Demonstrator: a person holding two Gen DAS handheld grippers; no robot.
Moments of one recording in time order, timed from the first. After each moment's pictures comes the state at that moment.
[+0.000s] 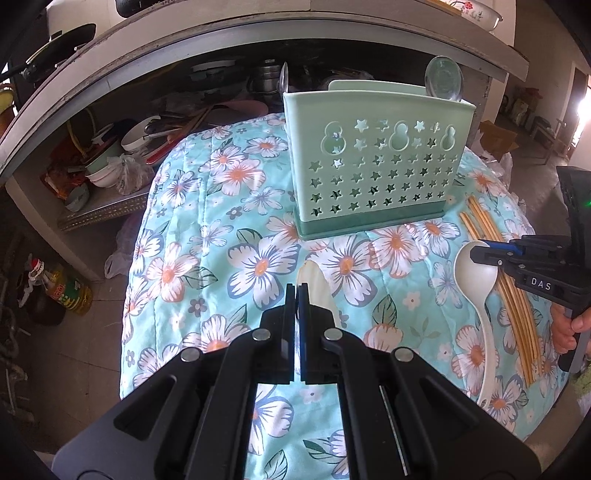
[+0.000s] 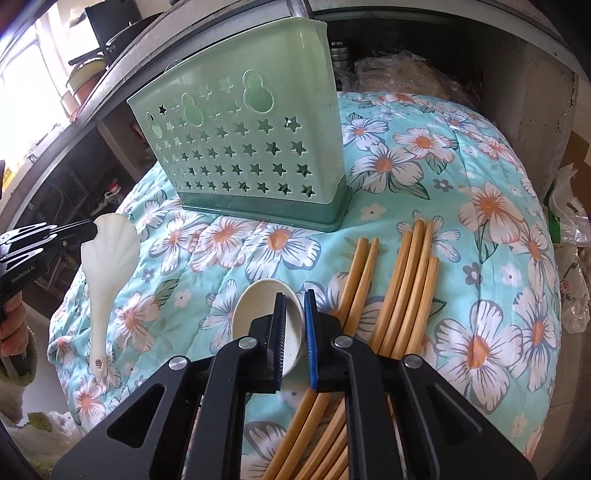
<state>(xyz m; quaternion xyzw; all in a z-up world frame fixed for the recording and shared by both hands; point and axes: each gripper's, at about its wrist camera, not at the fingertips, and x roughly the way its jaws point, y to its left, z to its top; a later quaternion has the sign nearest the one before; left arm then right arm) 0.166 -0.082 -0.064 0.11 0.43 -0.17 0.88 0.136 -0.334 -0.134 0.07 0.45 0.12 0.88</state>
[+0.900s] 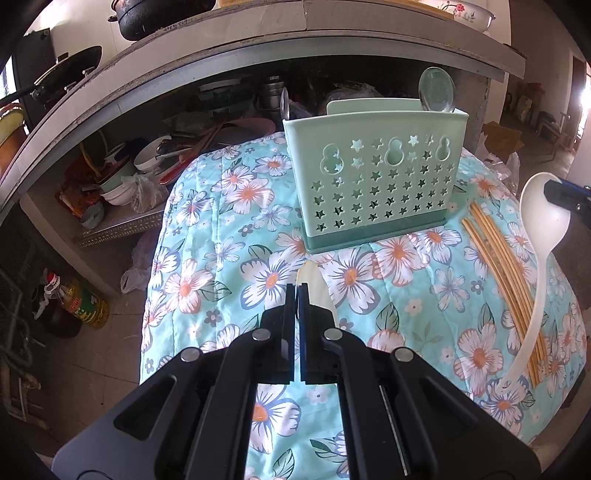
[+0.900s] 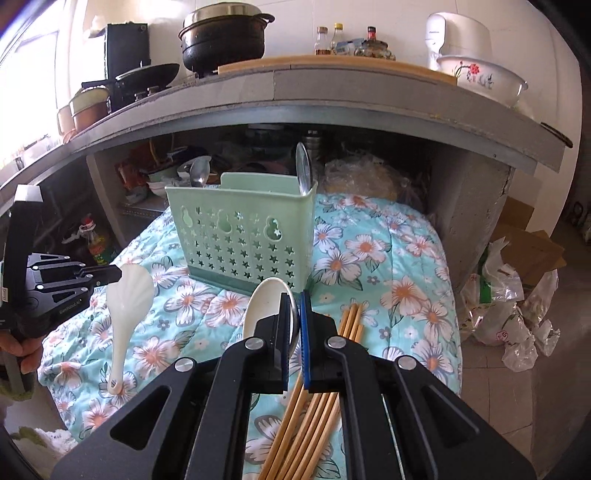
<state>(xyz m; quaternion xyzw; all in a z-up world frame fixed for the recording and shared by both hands) 0.154 -0.087 -0.048 0.14 0.40 -0.15 0.90 0.072 -0.325 -0.031 0.01 0.32 0.03 0.95</state>
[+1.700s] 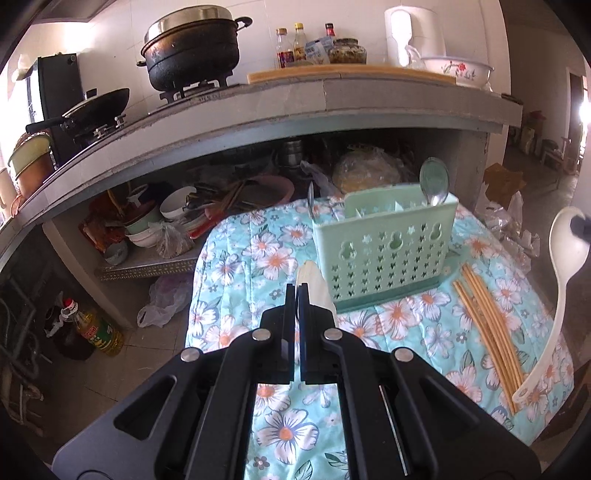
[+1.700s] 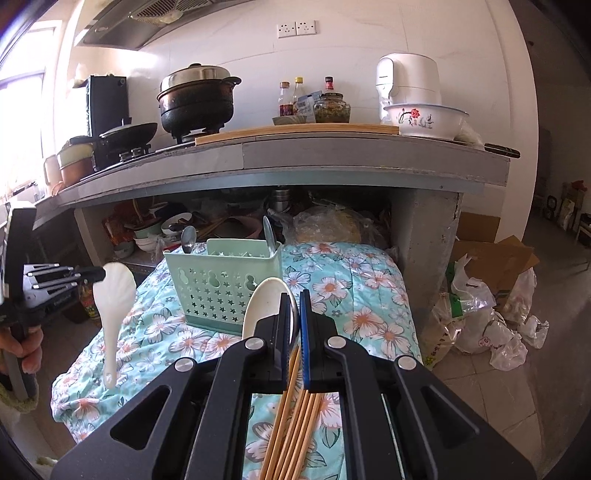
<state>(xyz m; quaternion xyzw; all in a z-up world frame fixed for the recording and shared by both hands) 0.141 -0.075 0.032 0.12 0.30 -0.14 0.94 0.012 -0.347 0.017 0.04 0.23 -0.02 0.97</state>
